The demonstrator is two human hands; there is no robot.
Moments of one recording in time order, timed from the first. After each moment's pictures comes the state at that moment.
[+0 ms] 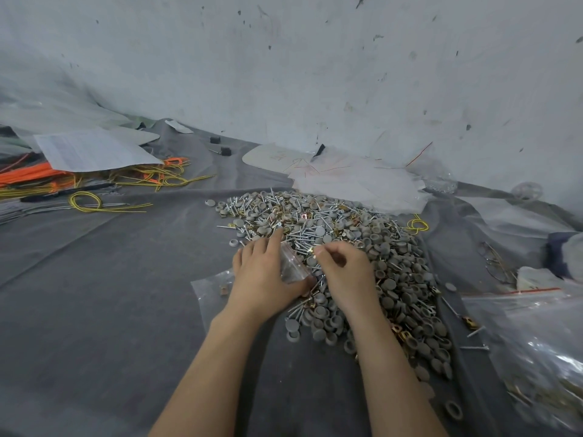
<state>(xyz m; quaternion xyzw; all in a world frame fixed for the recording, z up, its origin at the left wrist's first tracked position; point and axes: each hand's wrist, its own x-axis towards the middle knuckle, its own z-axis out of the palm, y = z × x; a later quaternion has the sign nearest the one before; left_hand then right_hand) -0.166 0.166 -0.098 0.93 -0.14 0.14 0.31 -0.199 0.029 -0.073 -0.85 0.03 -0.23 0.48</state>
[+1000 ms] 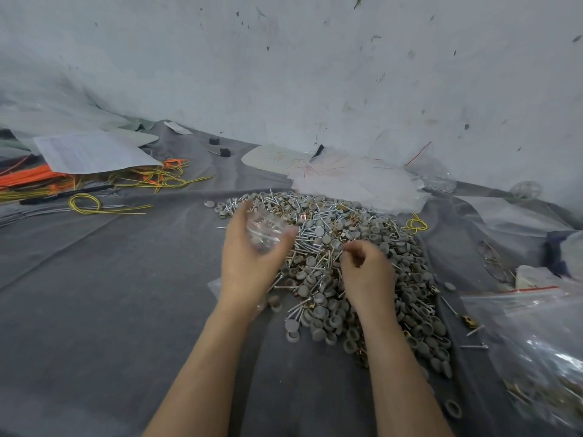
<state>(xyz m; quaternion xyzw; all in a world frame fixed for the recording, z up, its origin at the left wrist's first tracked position) -0.185 0.171 -0.066 0.75 -0.07 0.23 0.61 -0.203 0.012 -0.070 -0.88 0.14 -0.27 0.38</state>
